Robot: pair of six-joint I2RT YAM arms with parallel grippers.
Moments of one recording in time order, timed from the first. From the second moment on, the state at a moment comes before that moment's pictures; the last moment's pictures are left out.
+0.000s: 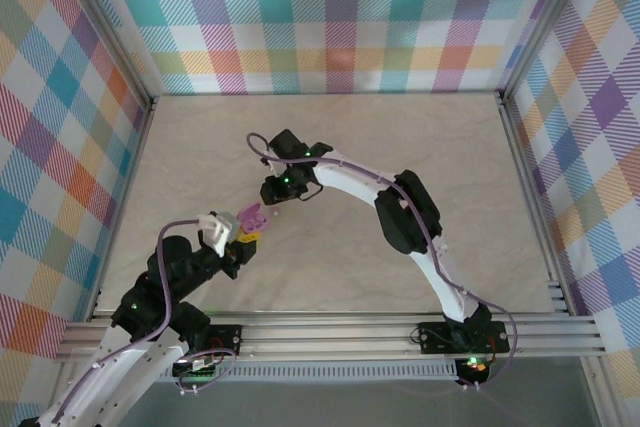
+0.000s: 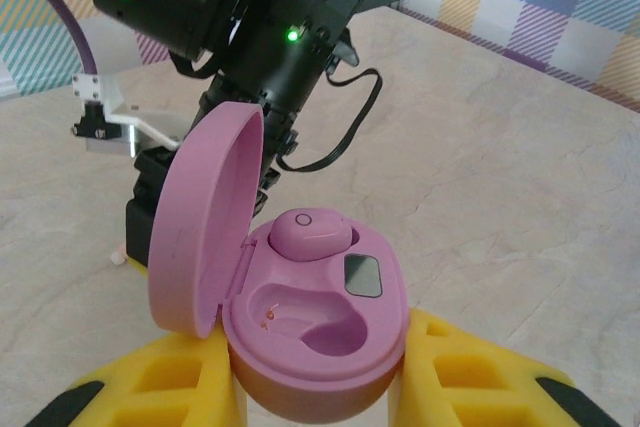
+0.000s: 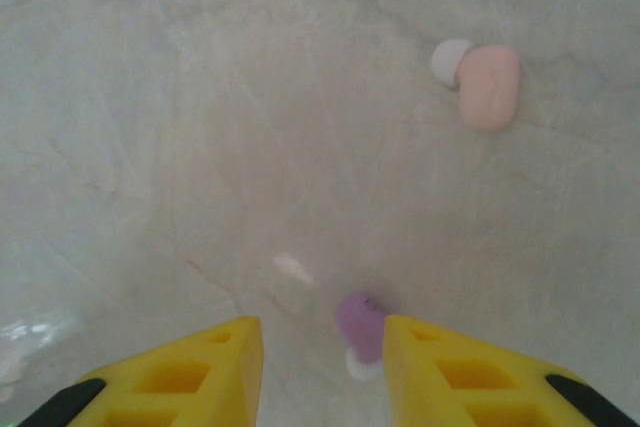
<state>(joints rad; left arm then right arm) -0.56 0.26 0.44 -0.46 0.13 -0.02 0.83 2.37 2.01 -0.71 -0.34 0.33</state>
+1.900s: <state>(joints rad) -0.56 0.22 0.44 -0.47 0.11 -0.04 0.90 2.44 2.09 -0.87 -0.17 0.23</state>
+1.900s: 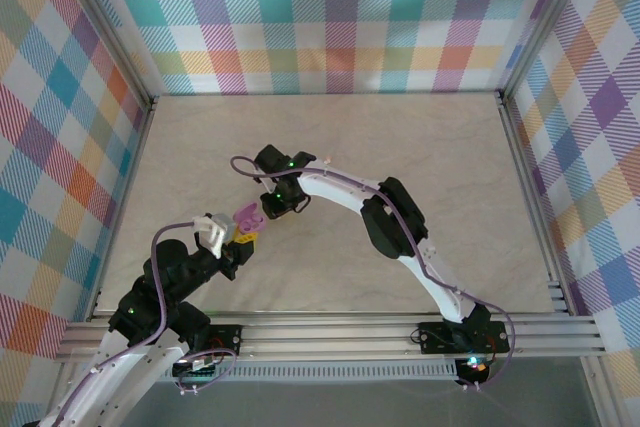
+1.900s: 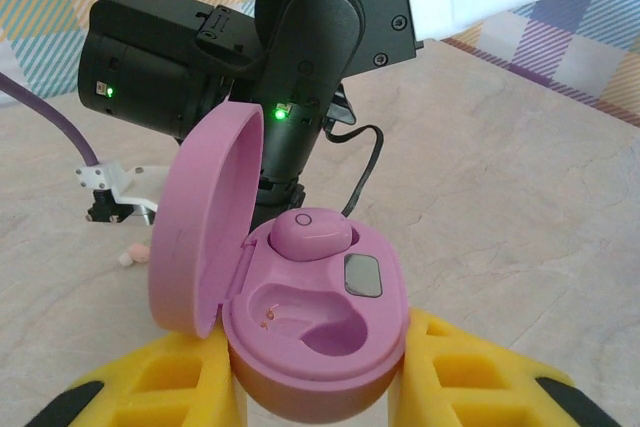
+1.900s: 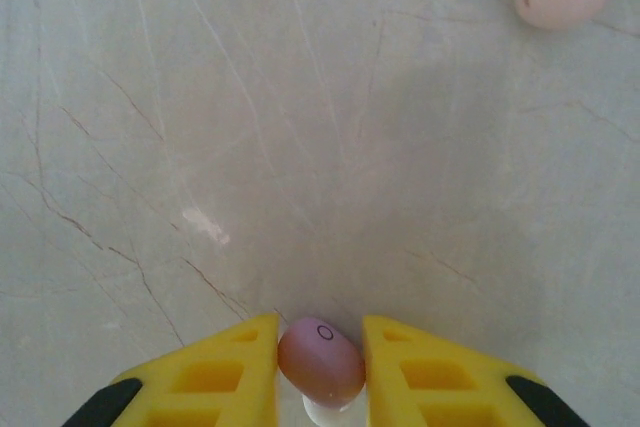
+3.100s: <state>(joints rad) -0.58 0.83 0.54 -0.03 0.34 -0.11 0.40 1.93 1.27 -0.66 -0.15 0.52</state>
